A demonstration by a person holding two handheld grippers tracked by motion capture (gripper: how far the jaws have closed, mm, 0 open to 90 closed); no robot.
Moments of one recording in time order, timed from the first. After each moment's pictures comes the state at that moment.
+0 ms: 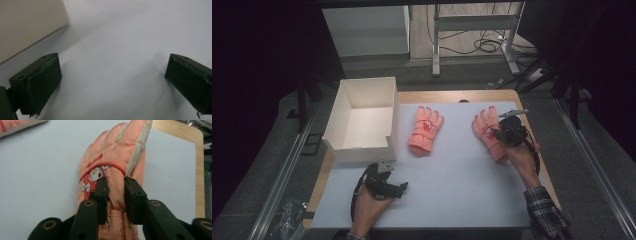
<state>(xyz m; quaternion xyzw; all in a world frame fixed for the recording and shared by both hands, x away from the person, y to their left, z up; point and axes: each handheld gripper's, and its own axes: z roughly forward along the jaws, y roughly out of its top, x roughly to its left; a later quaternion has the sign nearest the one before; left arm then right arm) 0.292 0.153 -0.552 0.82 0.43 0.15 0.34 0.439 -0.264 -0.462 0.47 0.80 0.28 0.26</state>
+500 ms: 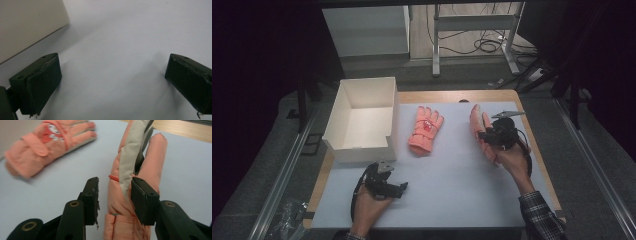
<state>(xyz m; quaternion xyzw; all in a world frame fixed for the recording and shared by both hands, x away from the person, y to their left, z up) 0.292 0.153 -0.552 0.82 0.43 0.15 0.34 0.420 -0.236 -0.449 0.44 0.80 0.36 0.18</state>
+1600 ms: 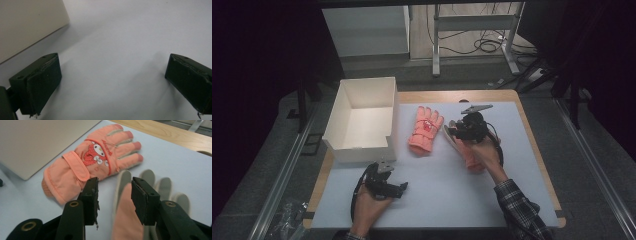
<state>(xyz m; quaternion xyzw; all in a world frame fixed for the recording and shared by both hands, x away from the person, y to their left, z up) 0.292 0.153 -0.552 0.82 0.43 0.15 0.34 0.445 -0.154 -0.456 0.37 0.83 0.40 0.14</state>
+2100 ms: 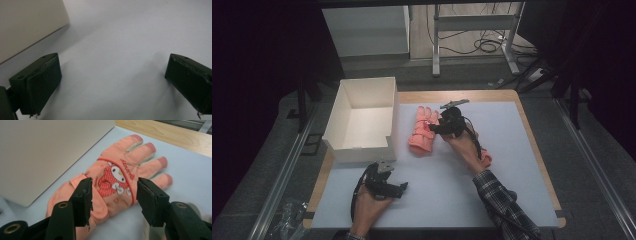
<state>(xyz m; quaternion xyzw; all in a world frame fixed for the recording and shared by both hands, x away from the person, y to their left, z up) 0.292 0.153 -0.552 0.82 0.43 0.15 0.34 0.472 -0.095 -0.470 0.38 0.83 0.40 0.12</state>
